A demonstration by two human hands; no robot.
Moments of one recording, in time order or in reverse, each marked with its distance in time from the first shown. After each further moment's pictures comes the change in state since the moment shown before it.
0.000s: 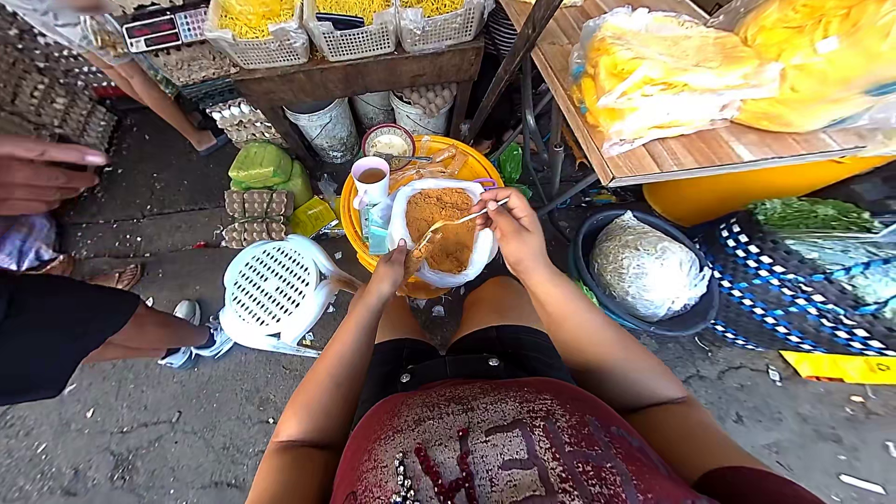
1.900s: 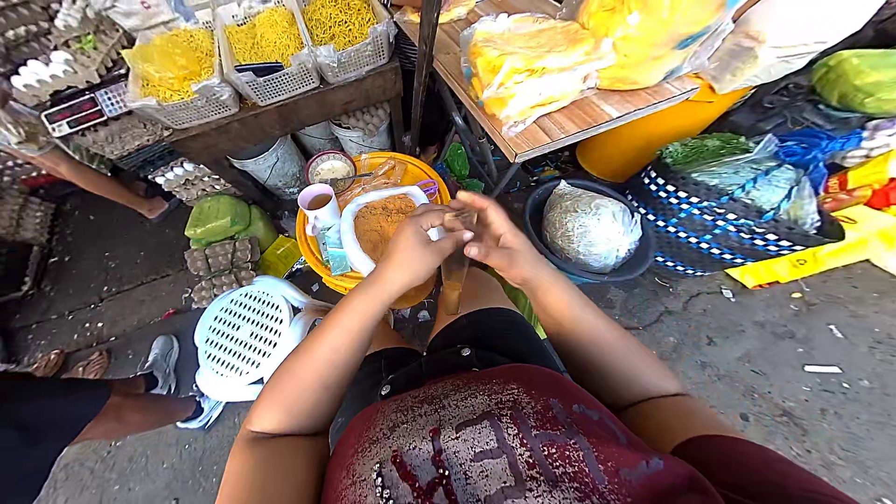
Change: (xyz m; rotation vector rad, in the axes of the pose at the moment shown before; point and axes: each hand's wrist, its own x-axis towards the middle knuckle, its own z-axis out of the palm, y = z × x) left_hand -0.064 0.117 0.084 0.383 -0.398 0.764; right_hand -0.071 -0.044 -0.056 0.003 -0.144 -0.067
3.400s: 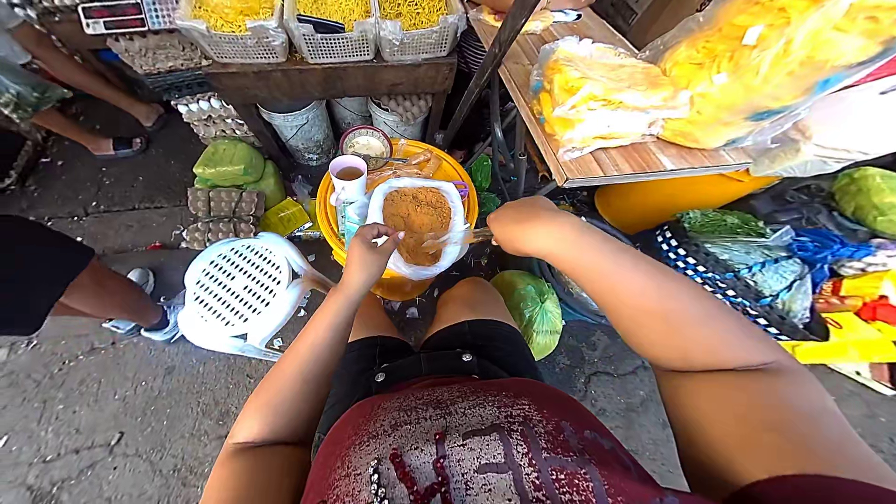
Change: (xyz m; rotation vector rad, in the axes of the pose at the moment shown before) left_hand -0.066 -0.109 -0.039 -0.040 0.456 -0.453; right_hand 0.098 -0.064 0.037 -1.663 -0.832 0.753
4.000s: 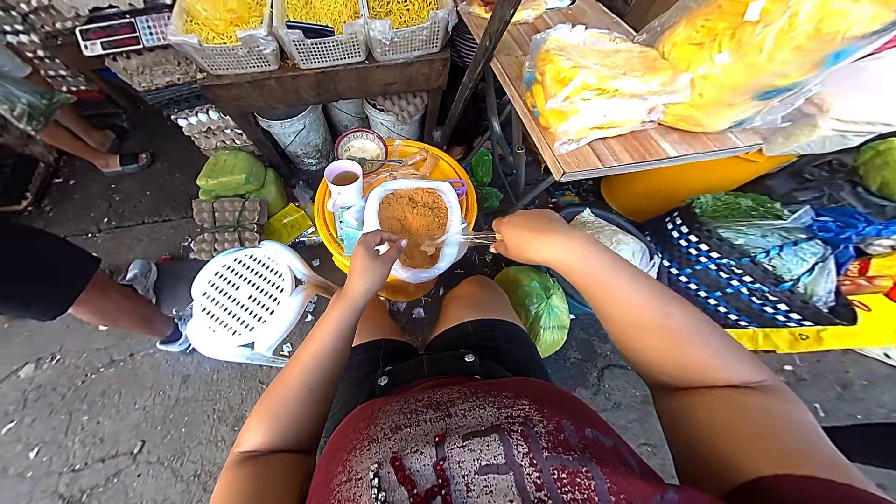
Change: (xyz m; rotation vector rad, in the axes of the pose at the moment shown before) left_hand 0.003 0.000 0.008 0.060 -0.062 -0.025; right_hand 0.021 0.031 0.045 0.183 0.110 -0.027
